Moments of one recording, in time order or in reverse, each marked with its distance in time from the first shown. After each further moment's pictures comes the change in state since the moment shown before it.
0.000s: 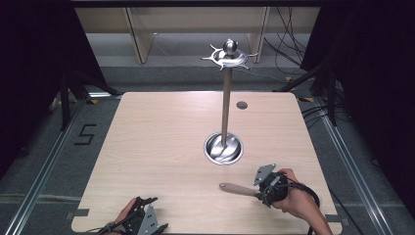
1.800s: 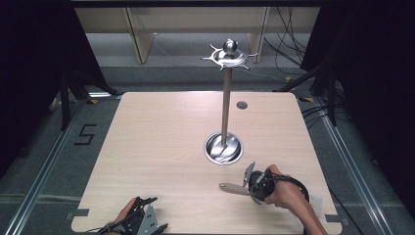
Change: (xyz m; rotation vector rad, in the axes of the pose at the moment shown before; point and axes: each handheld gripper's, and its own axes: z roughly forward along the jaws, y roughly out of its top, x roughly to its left) left arm 0.000 0.000 0.000 0.000 -0.003 -0.004; right arm -0.005 0.027 0.022 0.211 0.061 -0.134
